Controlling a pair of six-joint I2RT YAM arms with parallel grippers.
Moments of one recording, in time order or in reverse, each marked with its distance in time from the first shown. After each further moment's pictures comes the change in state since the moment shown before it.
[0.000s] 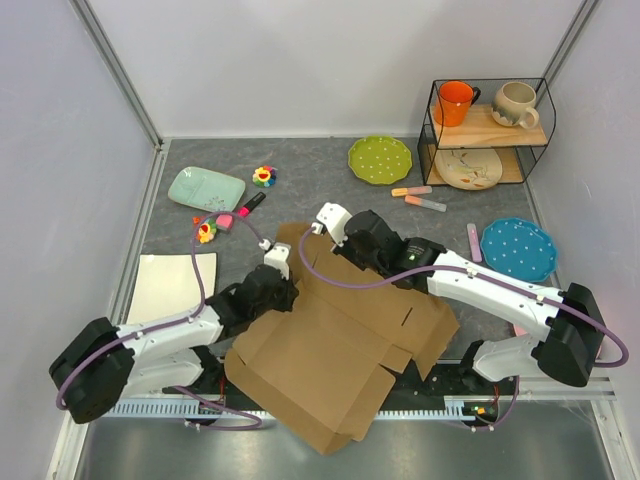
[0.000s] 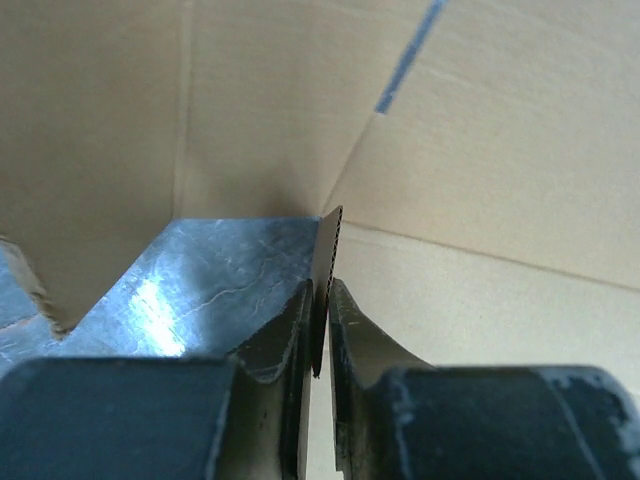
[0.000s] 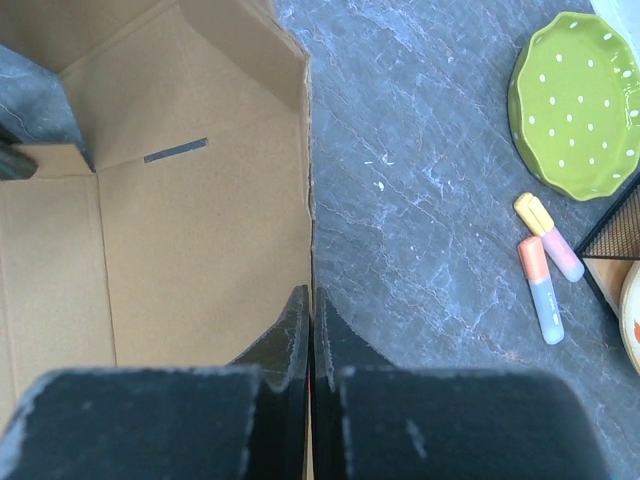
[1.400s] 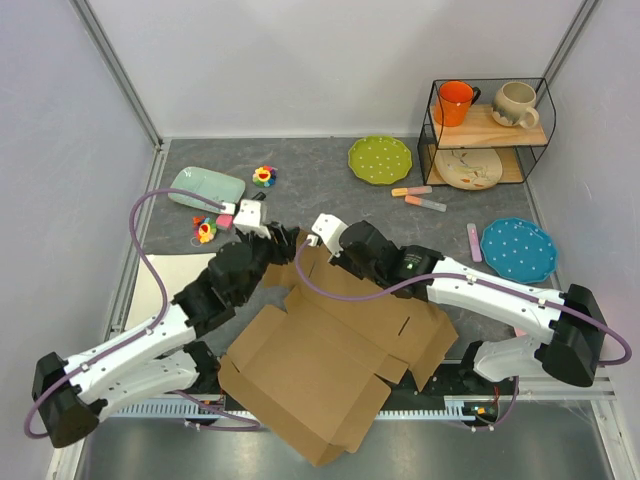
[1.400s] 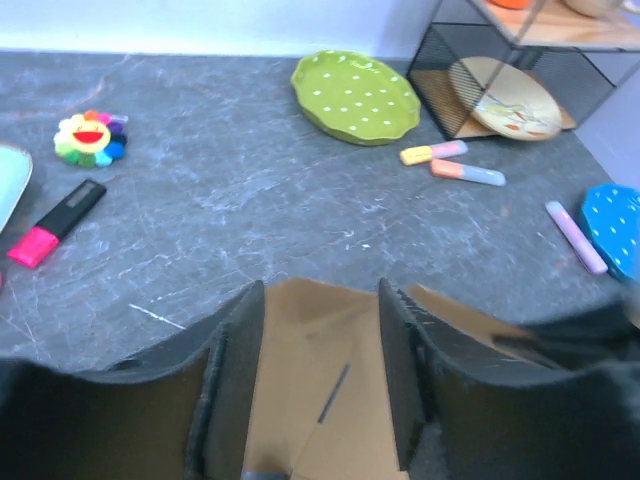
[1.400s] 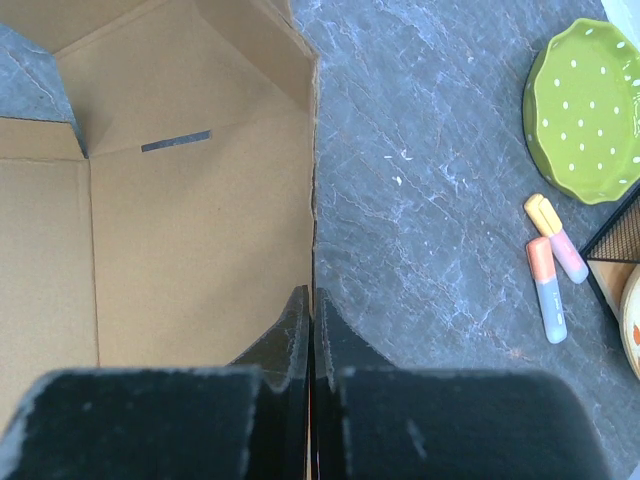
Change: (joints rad) left arm -0.143 -0.279 0.259 0.040 -0.385 0.193; right arm 0.062 -0.014 -0.014 -0.027 0.048 0.005
